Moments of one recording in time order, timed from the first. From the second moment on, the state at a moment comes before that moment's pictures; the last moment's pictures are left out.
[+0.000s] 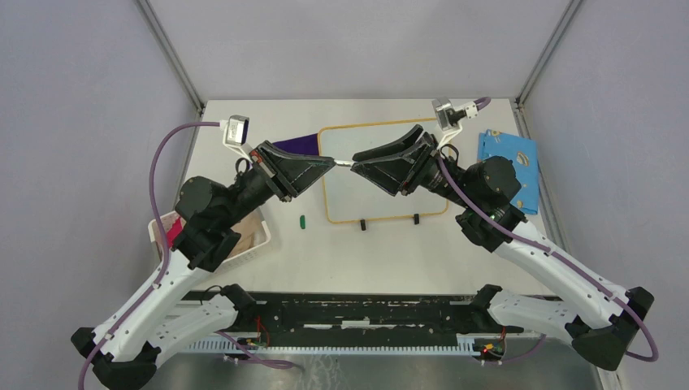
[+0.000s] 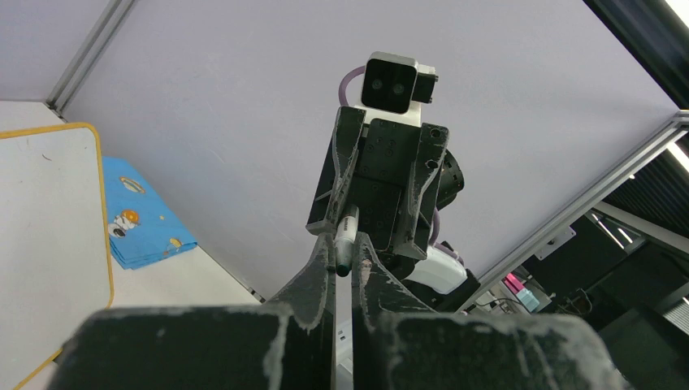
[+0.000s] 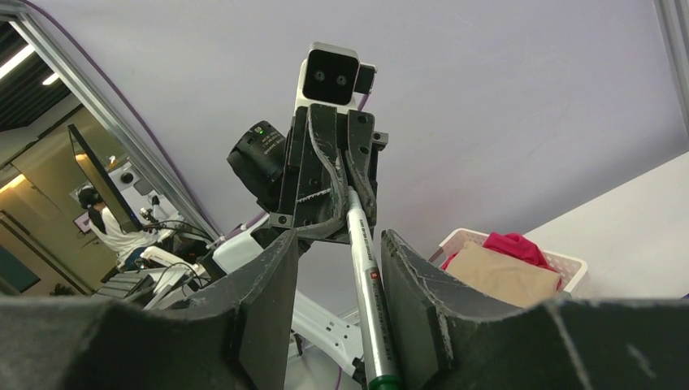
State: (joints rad) left arm -0.68 0.80 0.98 0.24 0.32 -0.95; right arm 0.80 1.02 1.06 0.44 -0.42 0.81
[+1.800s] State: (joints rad) left arm -0.68 0.78 0.97 0.24 0.29 -0.95; right arm 0.80 1.03 1.04 0.46 -0.38 0.84
